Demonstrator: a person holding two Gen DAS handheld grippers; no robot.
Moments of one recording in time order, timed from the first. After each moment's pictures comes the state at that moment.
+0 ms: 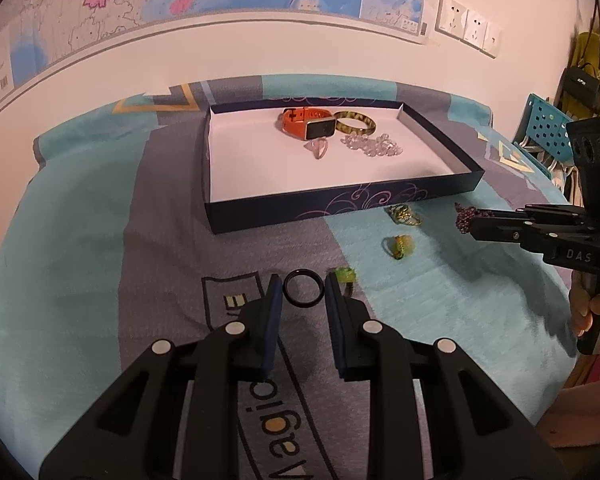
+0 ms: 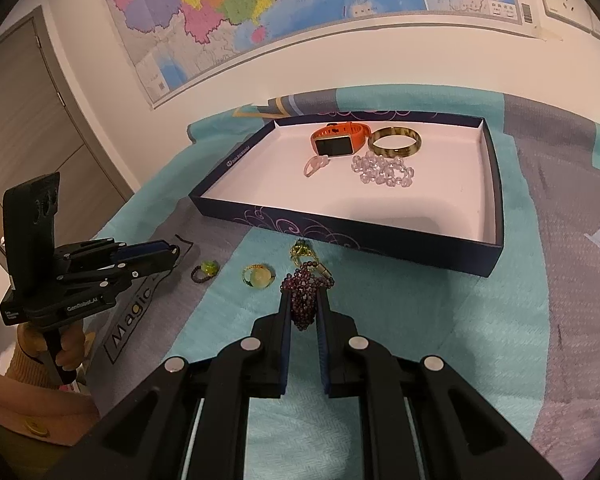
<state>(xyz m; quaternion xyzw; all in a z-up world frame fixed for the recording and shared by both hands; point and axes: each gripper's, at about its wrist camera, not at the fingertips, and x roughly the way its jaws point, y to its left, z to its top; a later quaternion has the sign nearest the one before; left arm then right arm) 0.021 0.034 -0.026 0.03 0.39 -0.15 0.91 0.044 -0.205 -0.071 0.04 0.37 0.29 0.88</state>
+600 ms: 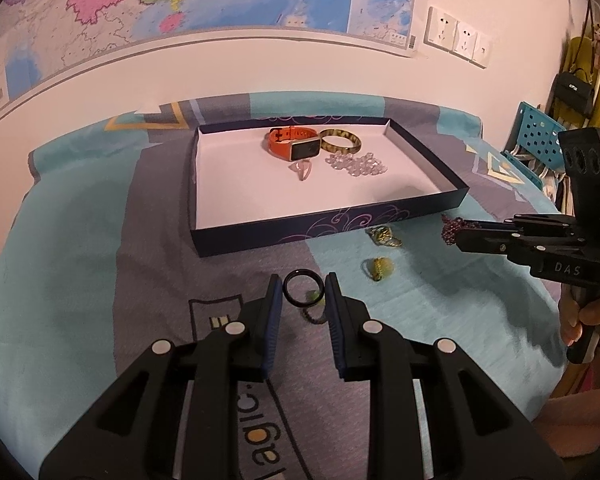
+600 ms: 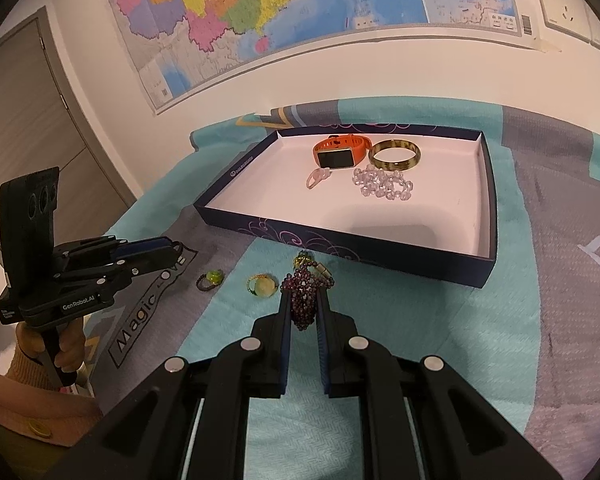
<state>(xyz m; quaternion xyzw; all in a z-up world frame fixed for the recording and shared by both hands) 0.022 0.024 -0.013 0.02 0.38 -0.16 0.91 0.042 -0.207 -0.063 0.04 0.36 0.29 0.89</state>
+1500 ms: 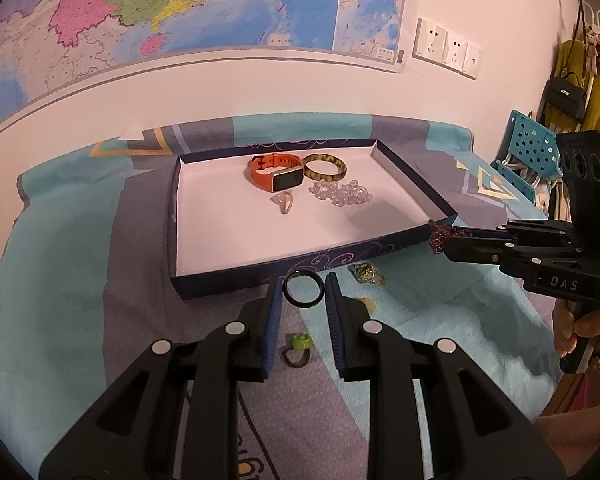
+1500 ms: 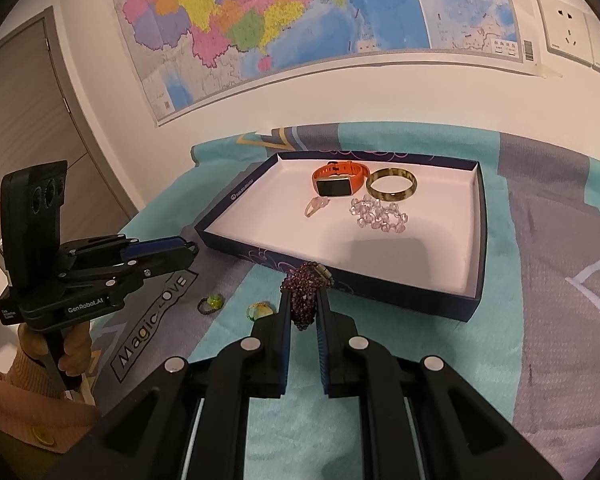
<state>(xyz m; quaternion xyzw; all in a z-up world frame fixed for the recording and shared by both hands) 0.038 0.008 0.003 0.02 0.36 -0.18 0.92 0.047 -0.209 -0.043 0.03 0.33 0.28 0.90</state>
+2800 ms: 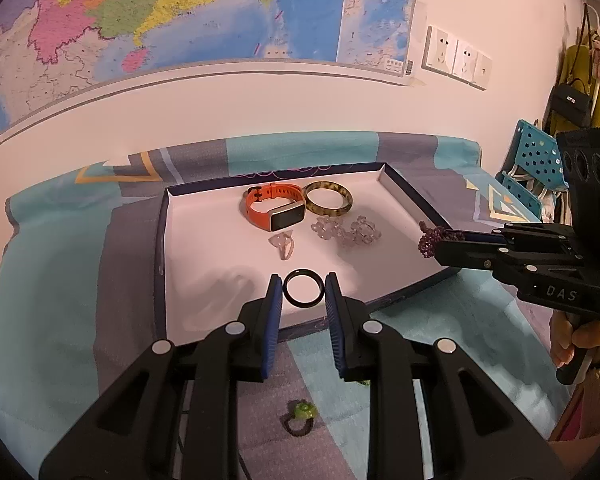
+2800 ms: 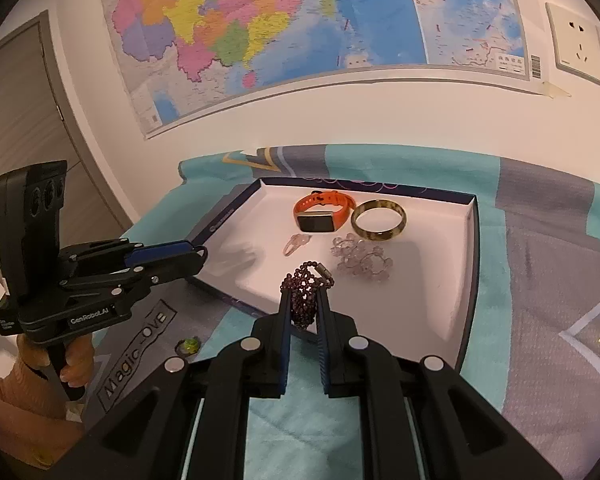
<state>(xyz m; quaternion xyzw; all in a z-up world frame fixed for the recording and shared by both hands) 0.087 -0.009 0.013 0.02 0.35 -0.18 0.92 0.090 -0.211 -0.032 0.03 0.32 0.28 0.90</state>
